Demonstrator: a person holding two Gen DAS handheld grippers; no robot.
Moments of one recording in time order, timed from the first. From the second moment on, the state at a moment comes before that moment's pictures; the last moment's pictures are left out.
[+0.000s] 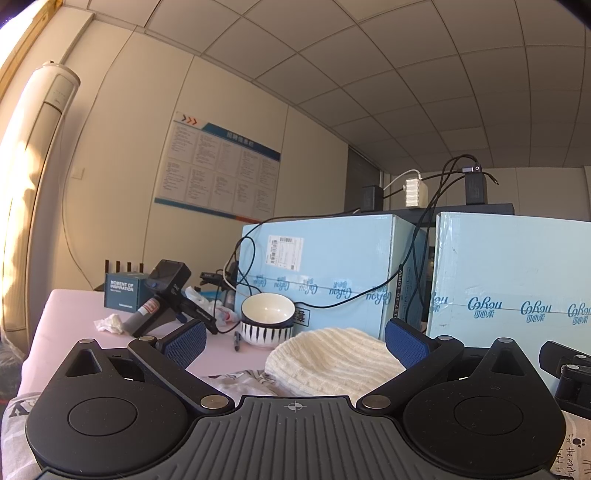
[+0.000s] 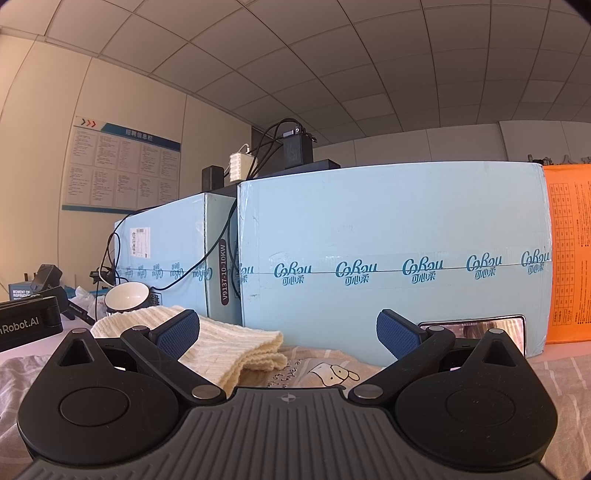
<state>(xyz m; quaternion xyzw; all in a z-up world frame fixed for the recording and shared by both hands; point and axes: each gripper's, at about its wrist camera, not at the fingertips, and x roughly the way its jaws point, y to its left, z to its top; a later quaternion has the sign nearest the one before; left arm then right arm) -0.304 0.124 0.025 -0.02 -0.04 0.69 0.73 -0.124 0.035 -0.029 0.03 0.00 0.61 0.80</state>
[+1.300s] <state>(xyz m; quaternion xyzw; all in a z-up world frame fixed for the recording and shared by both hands) -0.305 0.125 0.024 -0.03 -0.04 0.68 0.73 -0.123 0.036 -0.030 0.03 0.01 0.61 0.79</state>
